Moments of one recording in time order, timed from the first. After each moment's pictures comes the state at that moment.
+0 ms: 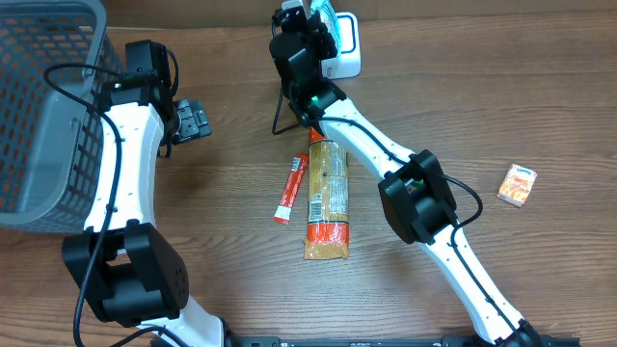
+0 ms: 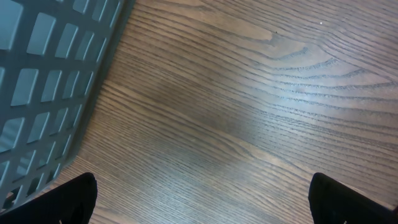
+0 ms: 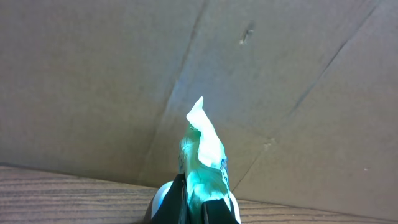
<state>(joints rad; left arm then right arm) 0.15 1.81 1.60 -1.06 -0.21 -0.23 0.65 2.75 2.47 0.08 0.83 -0.21</state>
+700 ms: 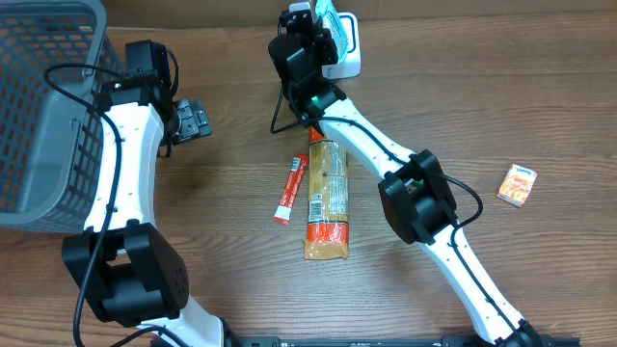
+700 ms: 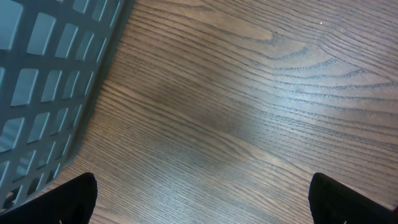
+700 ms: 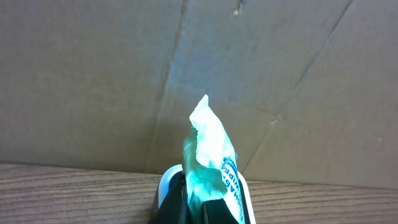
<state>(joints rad) 0.15 1.81 1.60 -1.06 -0.21 -0.23 0.65 2.75 2.47 0.00 0.85 -0.05</state>
